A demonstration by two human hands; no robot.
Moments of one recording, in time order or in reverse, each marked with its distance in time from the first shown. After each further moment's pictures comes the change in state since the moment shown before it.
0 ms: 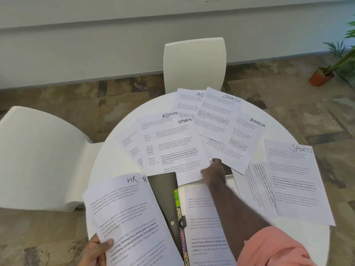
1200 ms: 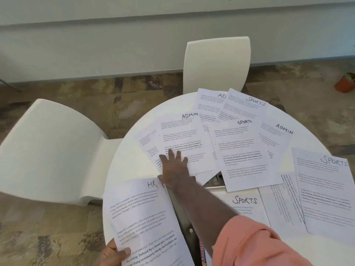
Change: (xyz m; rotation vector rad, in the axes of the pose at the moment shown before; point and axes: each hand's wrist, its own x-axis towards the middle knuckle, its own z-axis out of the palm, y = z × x) left_hand -0.012 0.007 0.007 0.008 -0.113 -0.052; right_hand -0.082 -0.109 0.120 -0.830 -0.254 -0.845
